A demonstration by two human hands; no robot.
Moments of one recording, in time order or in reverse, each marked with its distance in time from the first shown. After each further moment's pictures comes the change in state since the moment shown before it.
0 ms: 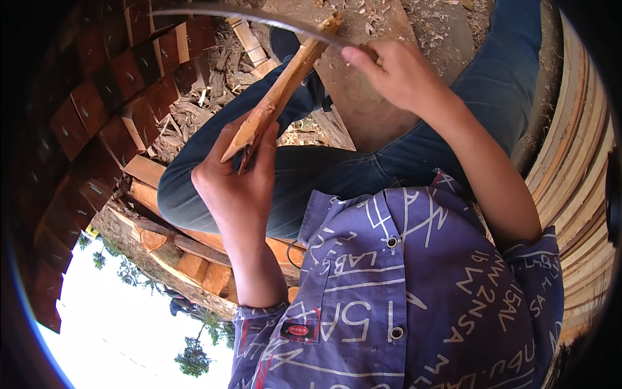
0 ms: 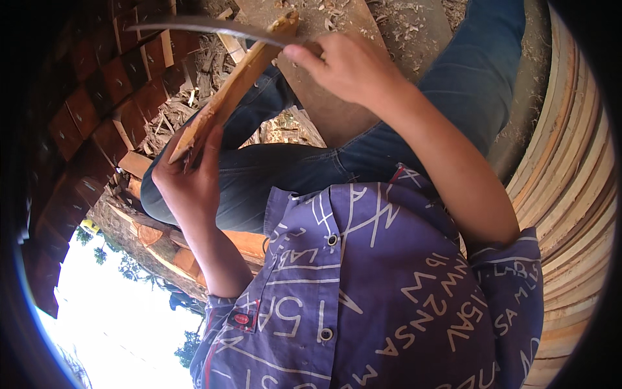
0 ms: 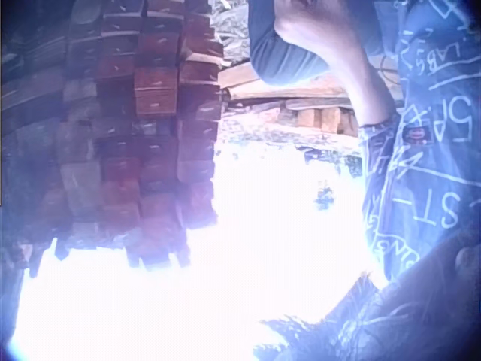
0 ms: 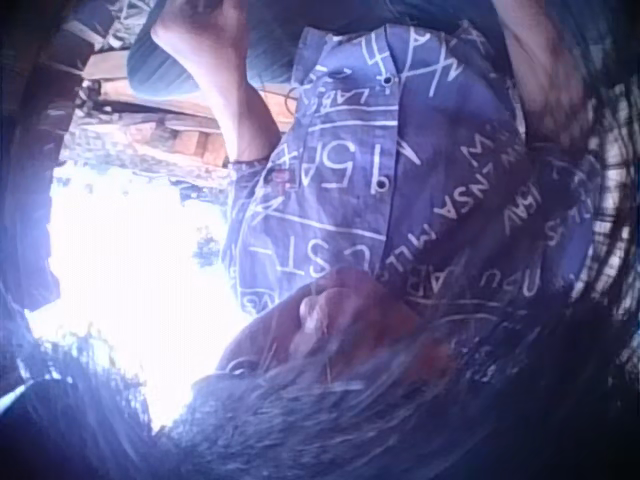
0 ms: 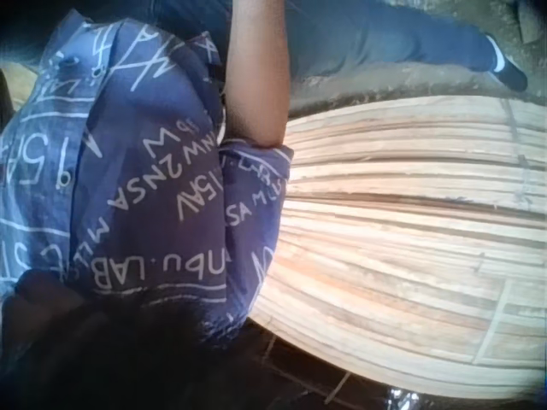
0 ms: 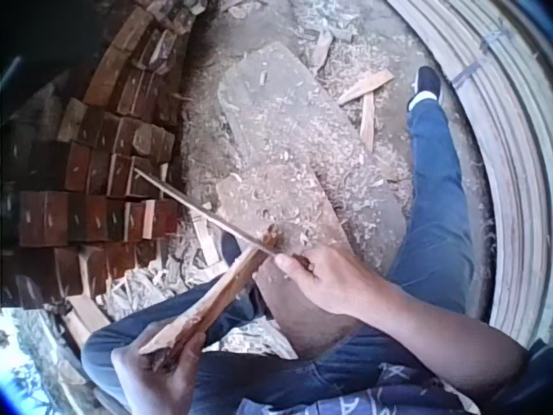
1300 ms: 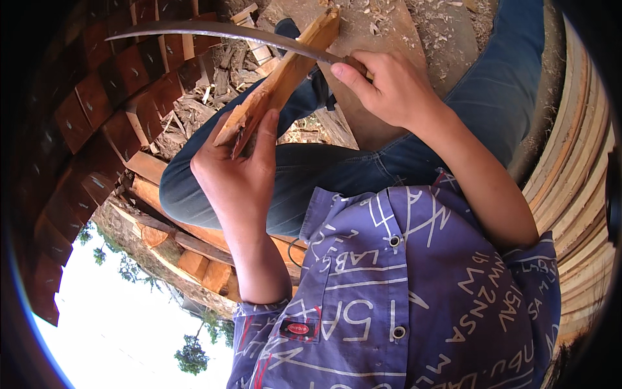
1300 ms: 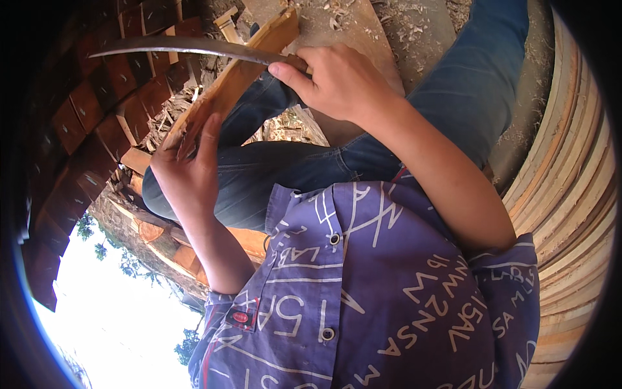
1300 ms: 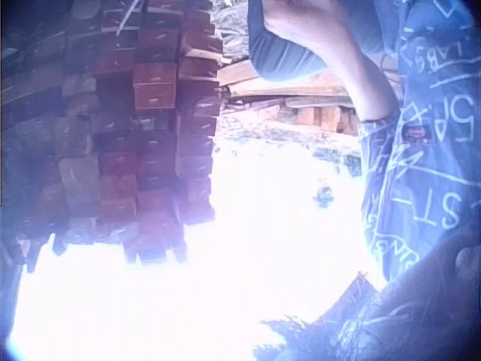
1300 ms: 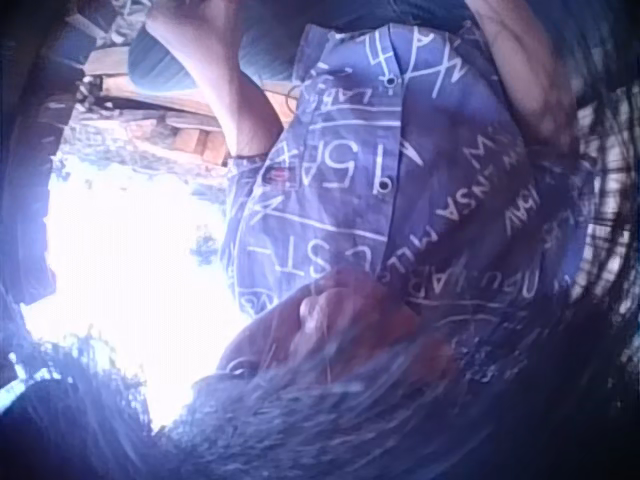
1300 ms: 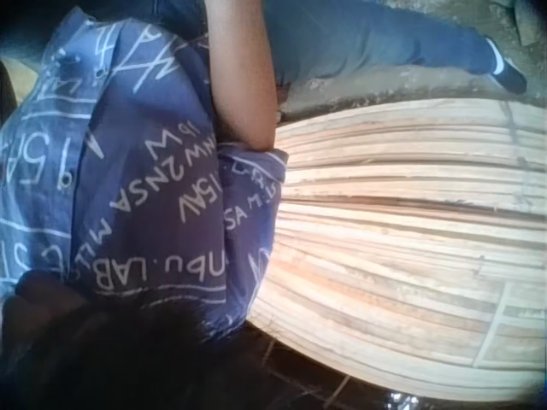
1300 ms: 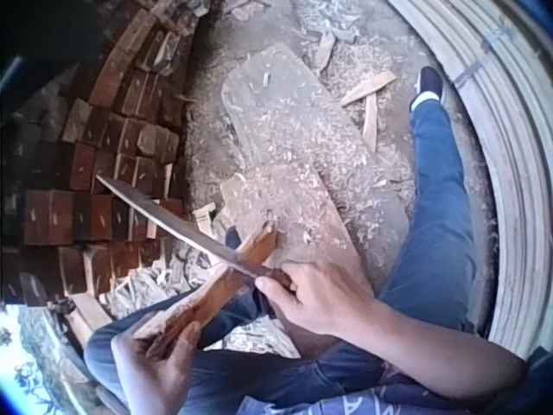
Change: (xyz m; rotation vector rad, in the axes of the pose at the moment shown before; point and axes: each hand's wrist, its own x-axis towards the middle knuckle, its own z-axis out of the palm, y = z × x) left_hand 0.009 0.001 0.004 -0.102 0.044 0.011; right_hand -0.006 -0.013 0.010 0.004 -0.043 -0.040
